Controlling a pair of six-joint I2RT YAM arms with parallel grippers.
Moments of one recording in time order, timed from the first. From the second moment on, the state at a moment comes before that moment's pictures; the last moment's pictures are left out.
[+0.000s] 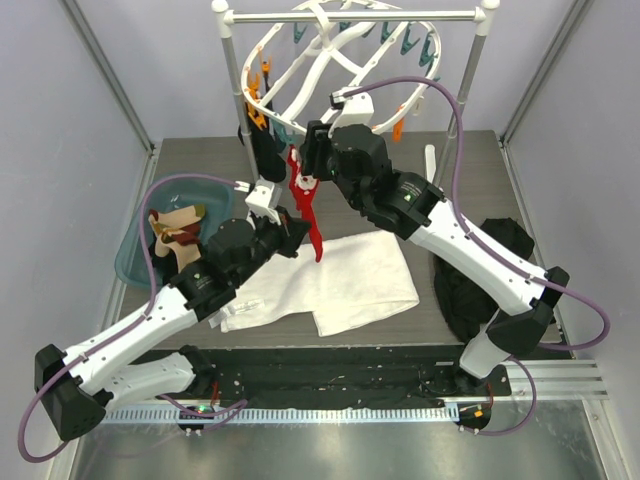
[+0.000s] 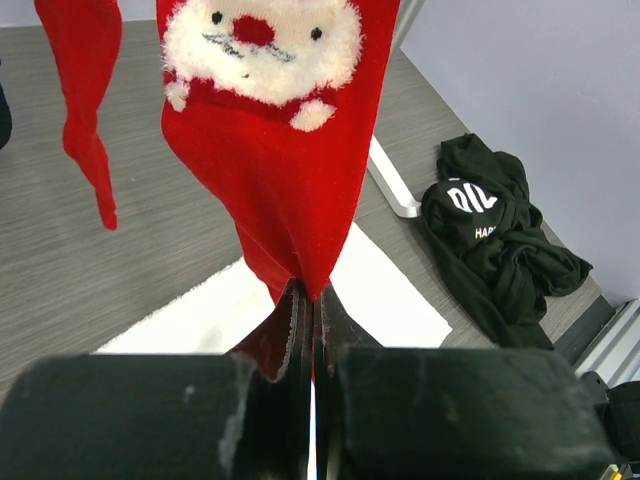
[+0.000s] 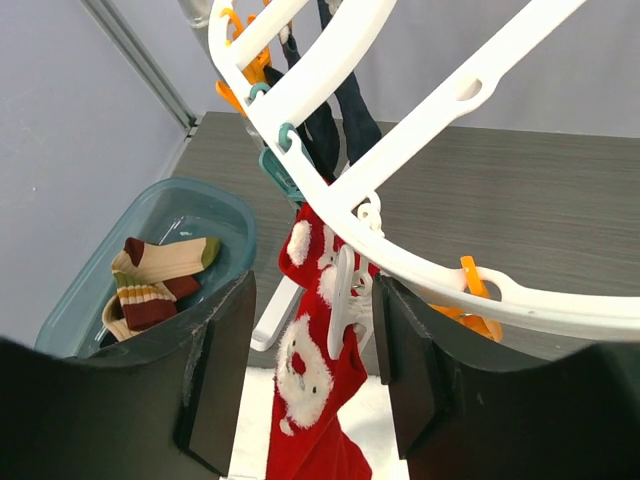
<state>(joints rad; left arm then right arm) -0.82 0.98 0.85 0.00 -0.17 -0.37 0.92 1.60 1.86 -0.45 0.55 0.36</state>
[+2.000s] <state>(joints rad) -0.83 0.99 0.85 0.01 -0.13 -0.39 0.90 1.64 1.81 -0.37 0.66 0.49</state>
